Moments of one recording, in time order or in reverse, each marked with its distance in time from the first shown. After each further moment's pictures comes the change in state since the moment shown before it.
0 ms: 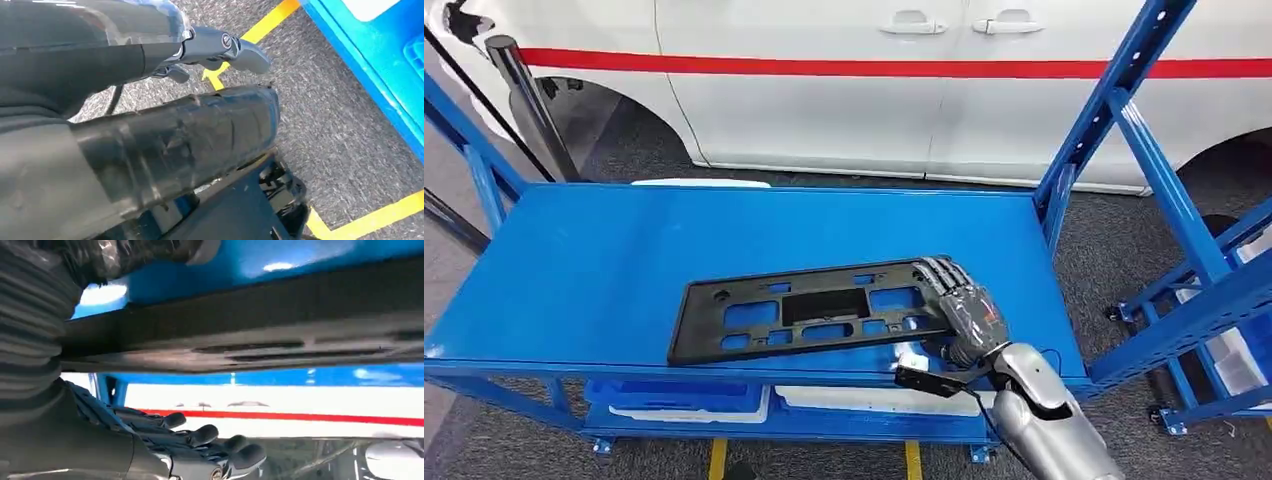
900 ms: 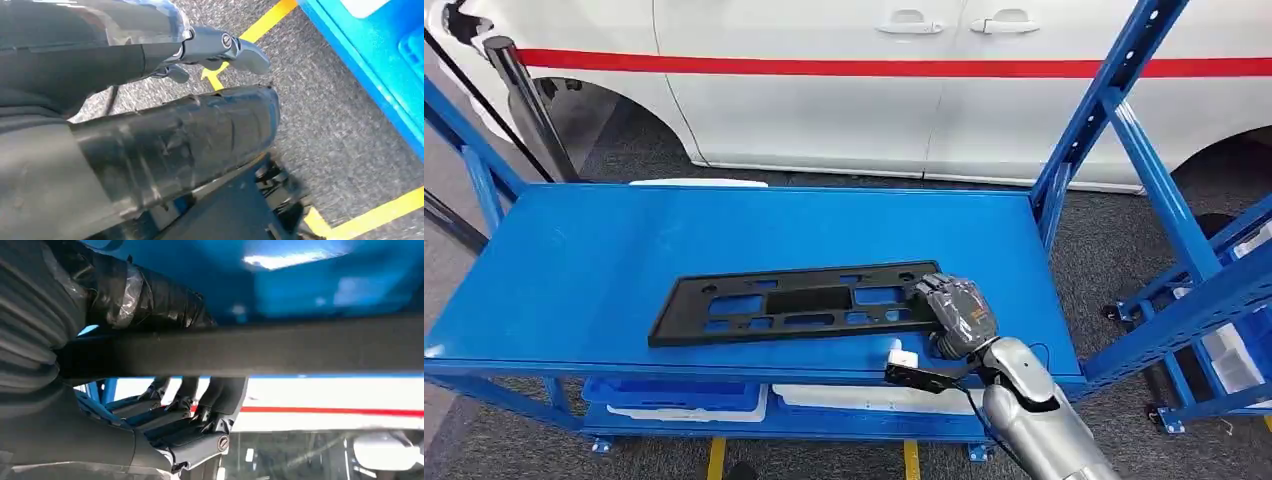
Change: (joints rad) left arm -0.005 -0.003 -0.002 0.000 0.008 0.004 0.004; right arm -0.035 0.036 0.035 0.047 -0.033 -0.051 -0.013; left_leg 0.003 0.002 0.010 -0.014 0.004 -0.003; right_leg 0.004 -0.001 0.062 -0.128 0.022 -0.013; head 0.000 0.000
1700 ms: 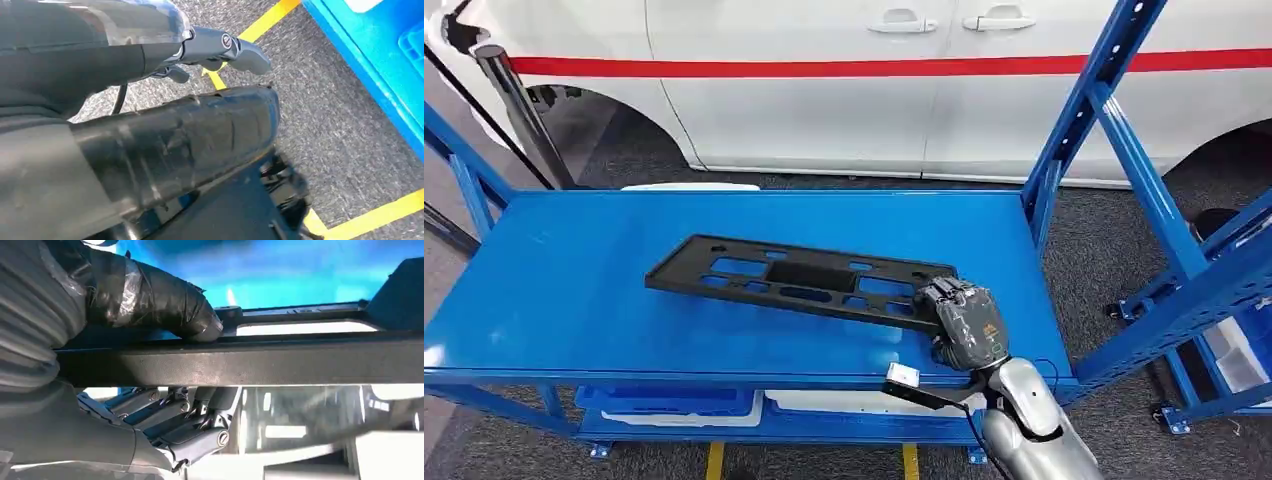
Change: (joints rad) left arm 0.014 0.001 0.002 0.000 0.036 0.028 -0.009; right arm 0.140 -0.001 -0.045 -0.245 0.146 -0.194 0.079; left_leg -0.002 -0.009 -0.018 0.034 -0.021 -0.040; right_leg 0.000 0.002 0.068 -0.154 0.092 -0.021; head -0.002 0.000
